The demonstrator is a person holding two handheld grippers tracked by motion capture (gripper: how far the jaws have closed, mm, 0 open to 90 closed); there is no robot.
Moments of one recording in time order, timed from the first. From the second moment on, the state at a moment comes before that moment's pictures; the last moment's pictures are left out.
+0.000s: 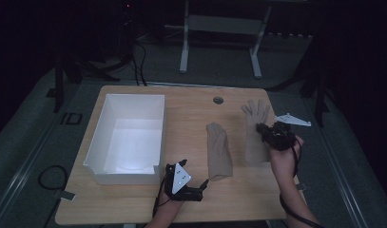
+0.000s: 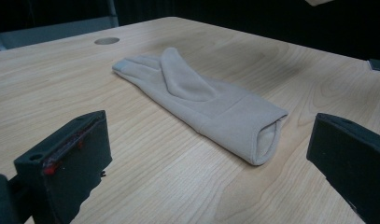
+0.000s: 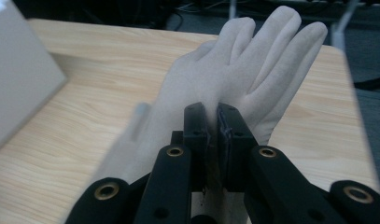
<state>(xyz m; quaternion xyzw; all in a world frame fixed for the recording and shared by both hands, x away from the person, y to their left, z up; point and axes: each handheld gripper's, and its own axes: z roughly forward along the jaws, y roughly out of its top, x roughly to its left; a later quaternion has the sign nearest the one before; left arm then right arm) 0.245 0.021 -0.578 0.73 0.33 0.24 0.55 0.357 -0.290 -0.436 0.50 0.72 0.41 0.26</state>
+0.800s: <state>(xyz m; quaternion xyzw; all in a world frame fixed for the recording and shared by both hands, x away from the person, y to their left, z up) 0.245 0.022 -0.578 0.73 0.33 0.24 0.55 0.369 -0.192 -0.514 0.50 0.76 0.36 0.20</state>
